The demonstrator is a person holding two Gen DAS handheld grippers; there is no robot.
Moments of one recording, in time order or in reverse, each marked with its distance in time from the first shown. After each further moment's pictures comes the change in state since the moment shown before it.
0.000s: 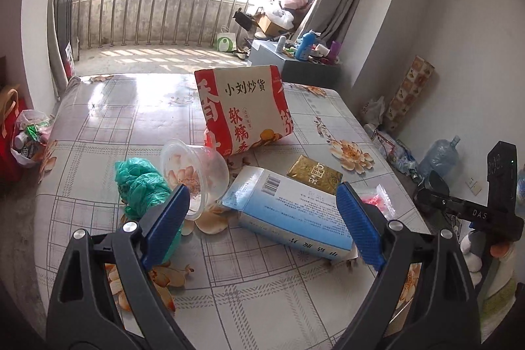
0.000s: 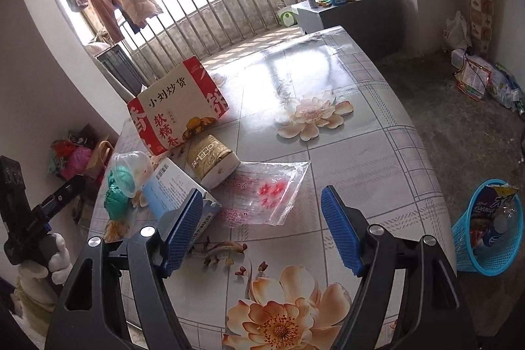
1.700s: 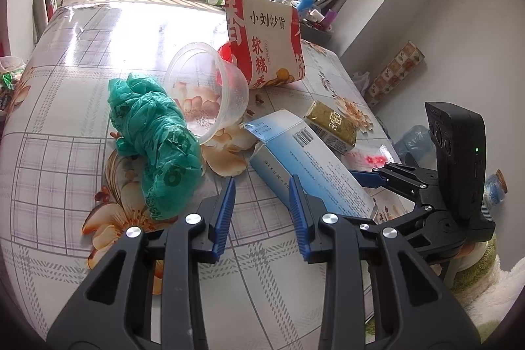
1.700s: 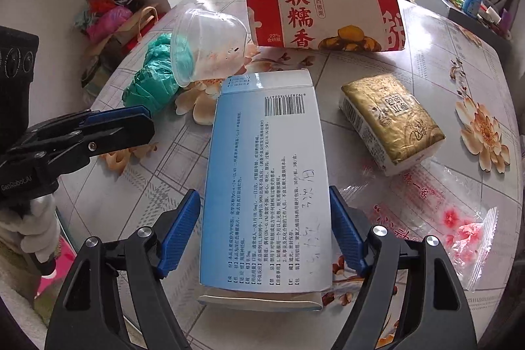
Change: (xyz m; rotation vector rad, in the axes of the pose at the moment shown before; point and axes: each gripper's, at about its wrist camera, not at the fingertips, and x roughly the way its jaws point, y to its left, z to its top) left arm 0.033 0.053 -0.040 -0.117 0.178 -0.136; right arm 0.126 0.147 -0.034 -0.495 0.373 0.064
